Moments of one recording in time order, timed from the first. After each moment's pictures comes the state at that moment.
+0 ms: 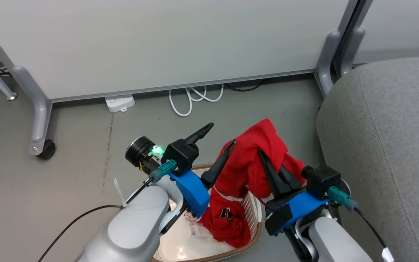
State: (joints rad) left arm -0.72 0.08 -0.80 0.67 -0.36 -0.12 -0.26; right arm -0.36 -0.05 0.37 0.49 0.26 0.13 -0.26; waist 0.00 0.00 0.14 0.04
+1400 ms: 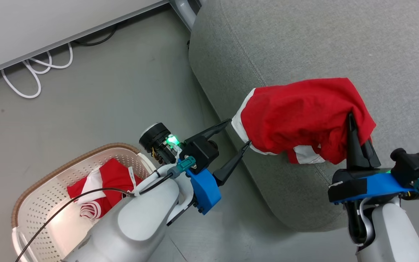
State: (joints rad) left arm -0.82 0.09 -0.94 0.67 -0.34 -0.13 -0.26; right arm -0.33 -0.05 -0.05 0.31 0.18 0.13 -0.26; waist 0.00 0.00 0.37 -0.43
